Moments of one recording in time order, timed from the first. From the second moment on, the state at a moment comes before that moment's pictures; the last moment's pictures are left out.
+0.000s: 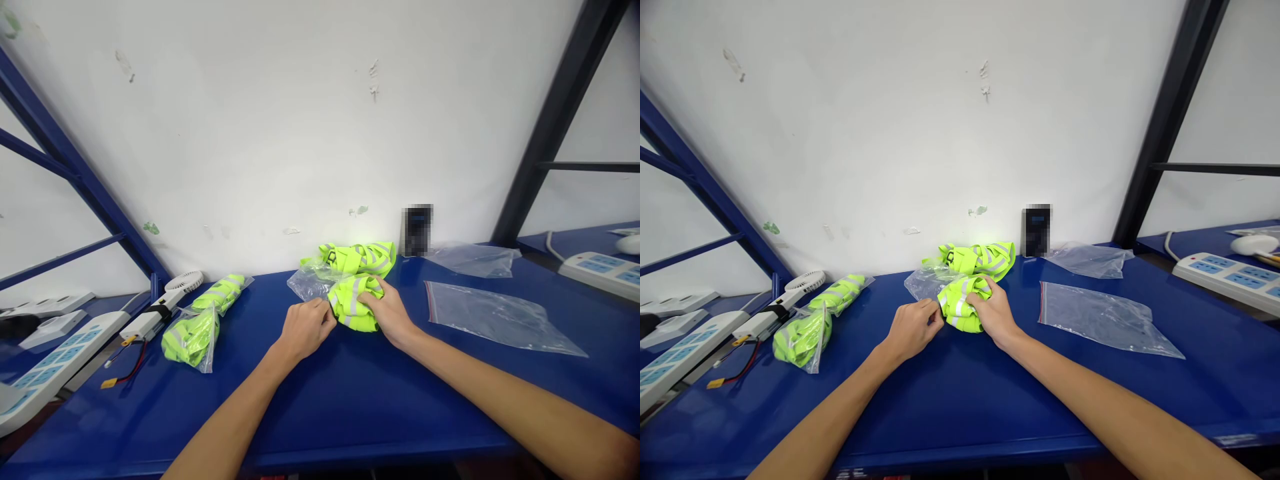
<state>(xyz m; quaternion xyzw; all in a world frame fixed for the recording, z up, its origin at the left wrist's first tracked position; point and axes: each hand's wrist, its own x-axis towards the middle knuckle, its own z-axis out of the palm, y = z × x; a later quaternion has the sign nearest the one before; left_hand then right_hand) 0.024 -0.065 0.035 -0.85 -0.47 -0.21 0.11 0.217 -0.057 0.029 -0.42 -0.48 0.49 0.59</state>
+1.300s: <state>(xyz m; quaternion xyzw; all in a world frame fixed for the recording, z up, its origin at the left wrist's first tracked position) 0.015 -0.053 0.024 -0.90 -0.40 -0.15 -0.03 0.235 -0.050 0.022 -0.35 -0.78 0.31 0.42</state>
